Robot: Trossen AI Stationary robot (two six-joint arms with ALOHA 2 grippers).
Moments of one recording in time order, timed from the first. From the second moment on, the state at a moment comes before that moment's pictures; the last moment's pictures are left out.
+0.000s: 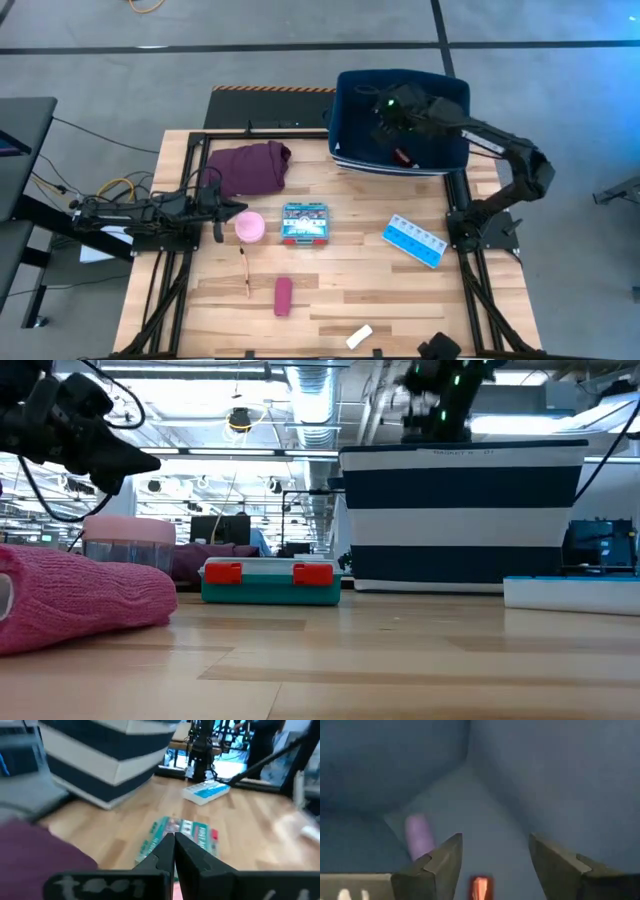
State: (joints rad) left arm -0.06 0.01 0.09 -0.20 -0.26 -0.12; right arm -0.62 1.47 1.41 -0.84 0.34 -0.08
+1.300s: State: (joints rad) left arm -0.15 0.99 0.98 0.25 -0.12 -0.23; right arm 0.30 1.07 1.28 -1.02 0.24 0.44
